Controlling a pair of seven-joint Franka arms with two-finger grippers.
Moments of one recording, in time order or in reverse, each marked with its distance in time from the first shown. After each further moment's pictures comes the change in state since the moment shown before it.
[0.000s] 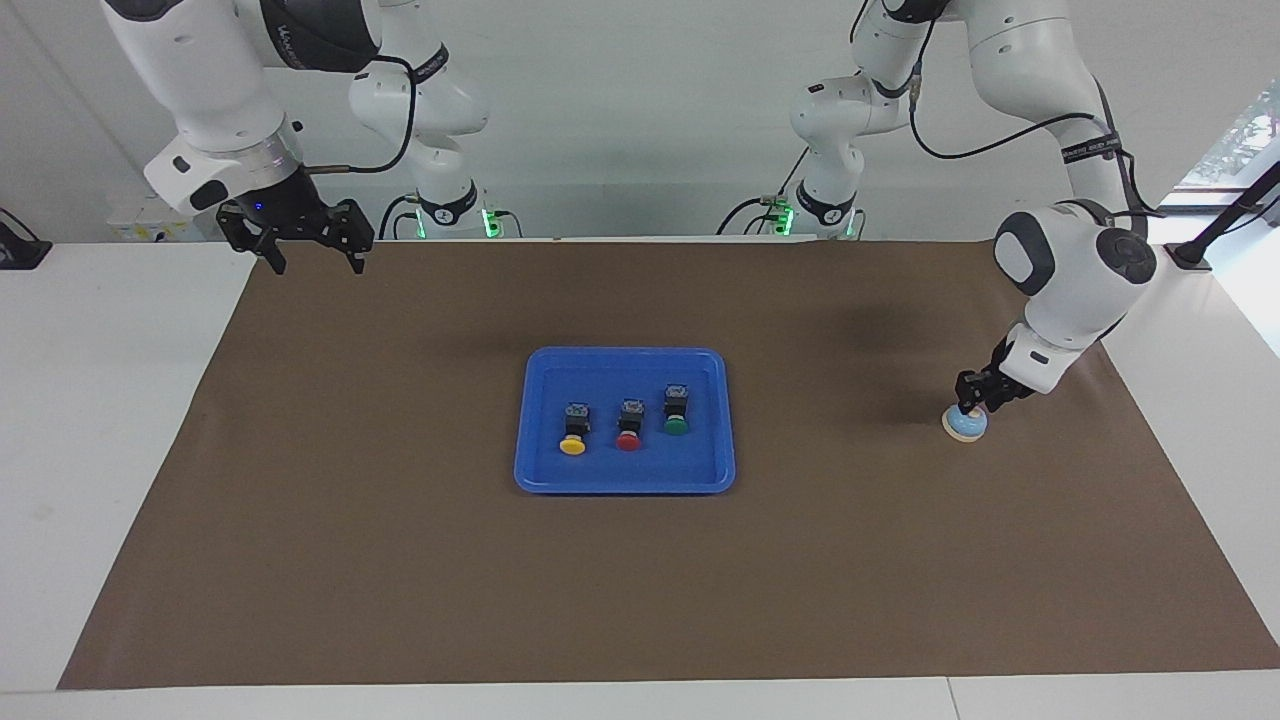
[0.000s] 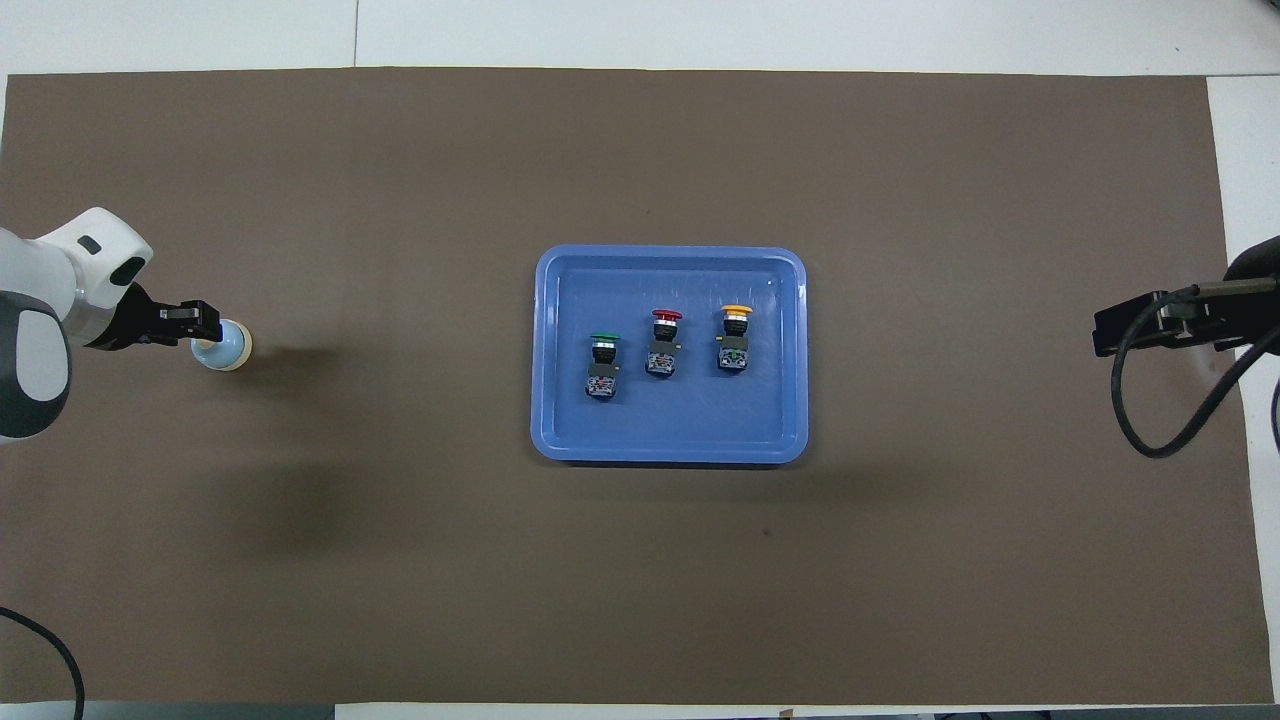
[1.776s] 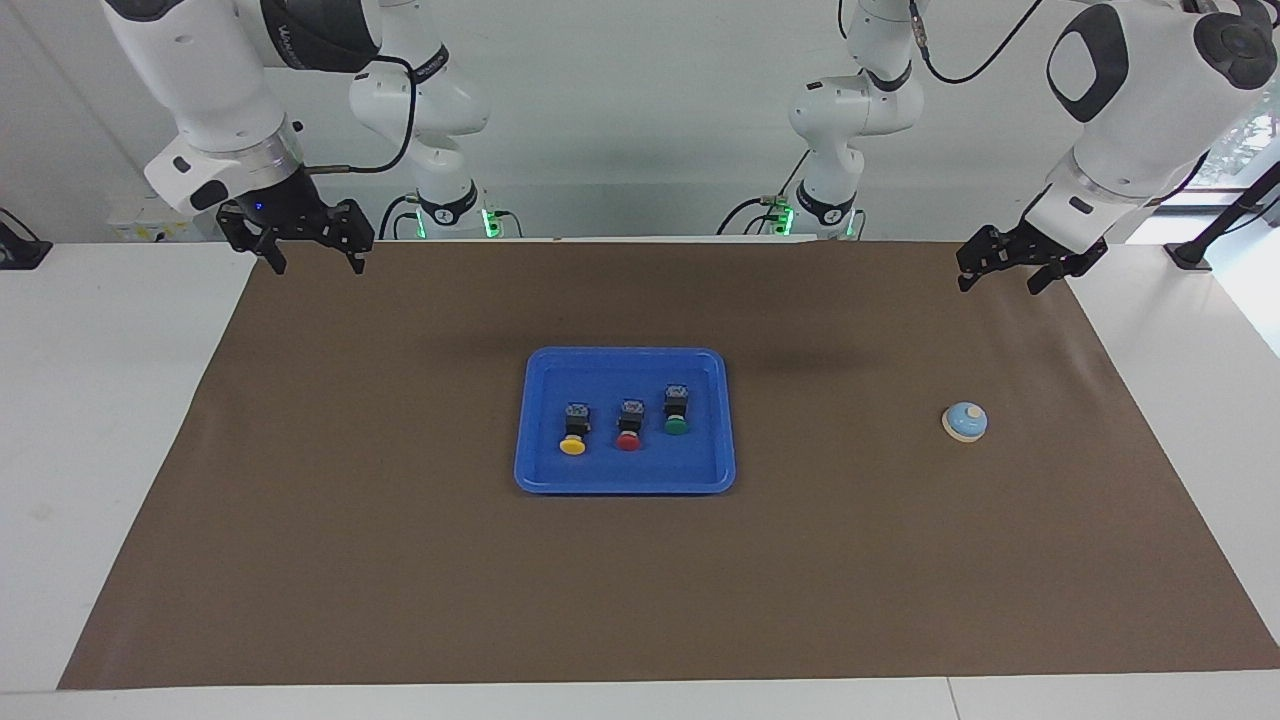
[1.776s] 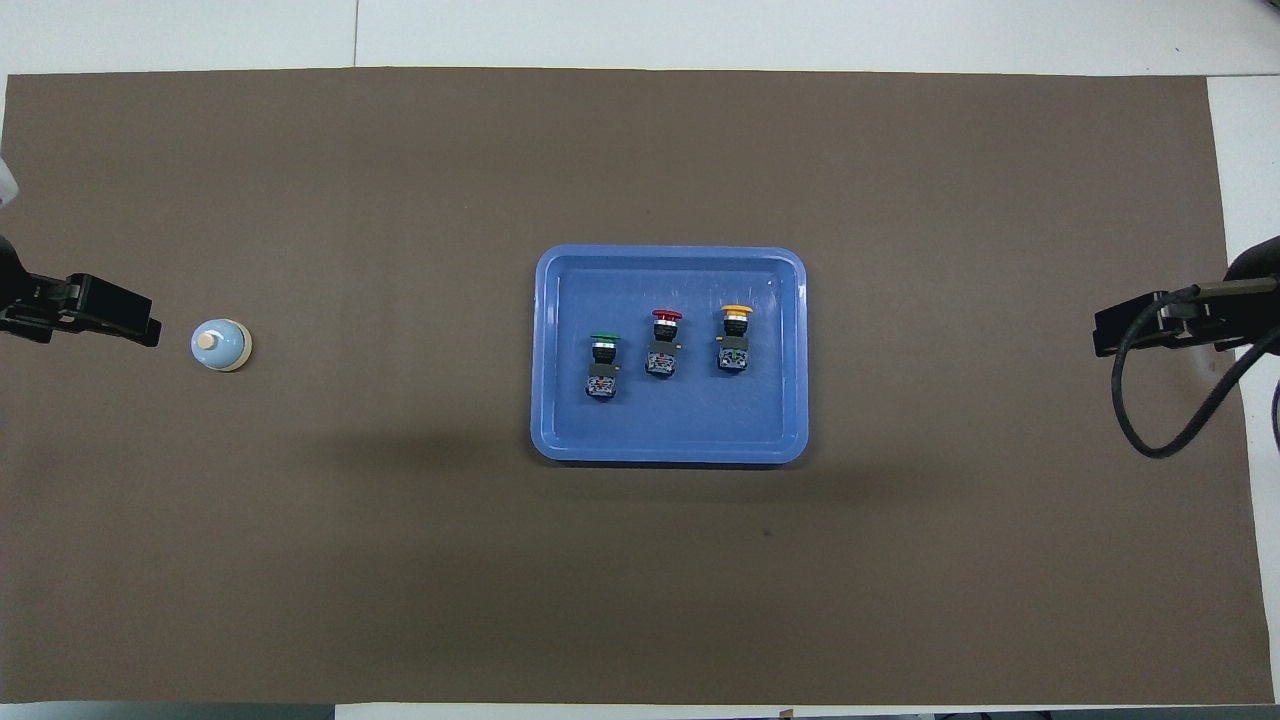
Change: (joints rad) left arm -0.095 -0.135 -0.026 0.405 0.000 -0.663 0.000; right arm 0.000 0.000 0.000 0.000 0.000 0.000 0.000
